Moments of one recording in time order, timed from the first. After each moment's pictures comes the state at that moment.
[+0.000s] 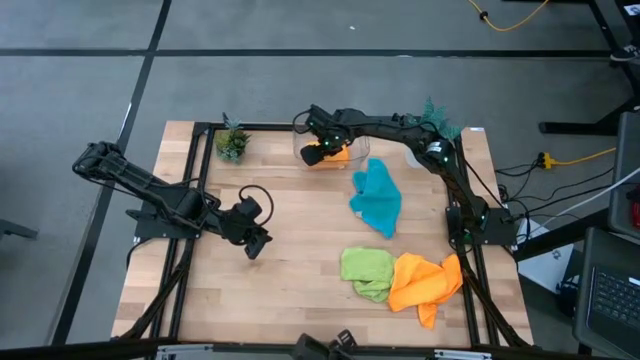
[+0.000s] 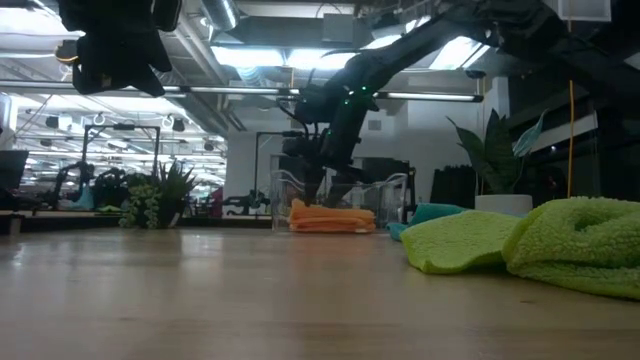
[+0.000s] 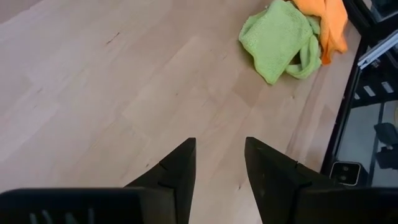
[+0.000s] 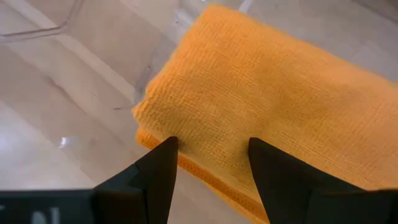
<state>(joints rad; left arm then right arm) -0.39 1.07 0.77 -0.54 -0.28 -1.08 -0.47 2.32 1.97 -0.86 -0.11 0.52</state>
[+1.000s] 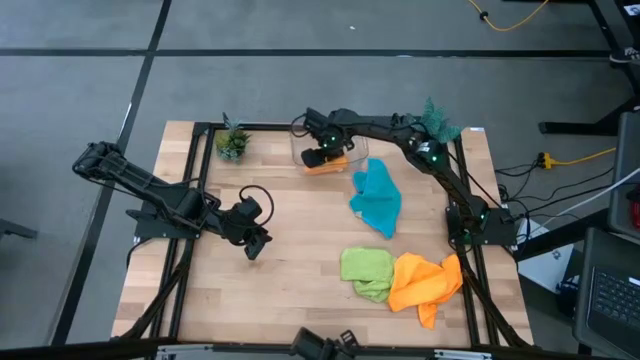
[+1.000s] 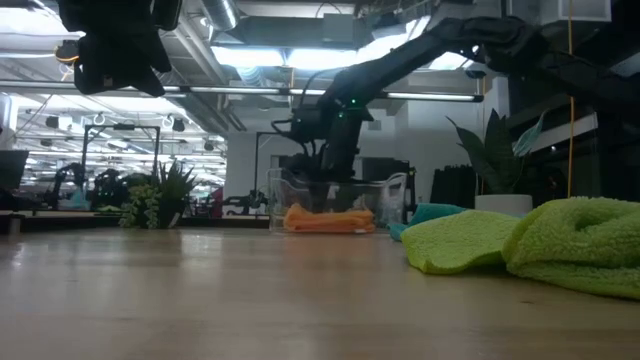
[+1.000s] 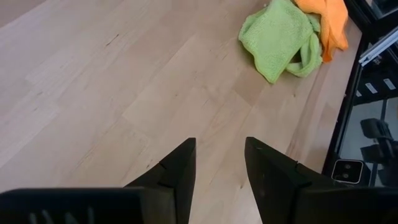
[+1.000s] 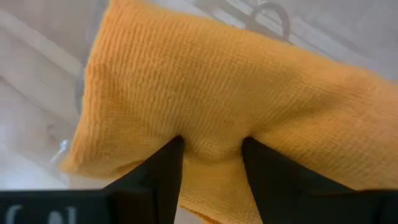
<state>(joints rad) -0.39 1.07 0.77 -0.54 -0.28 -1.06 -0.49 2.44 2.11 -1.03 -0.13 0.55</state>
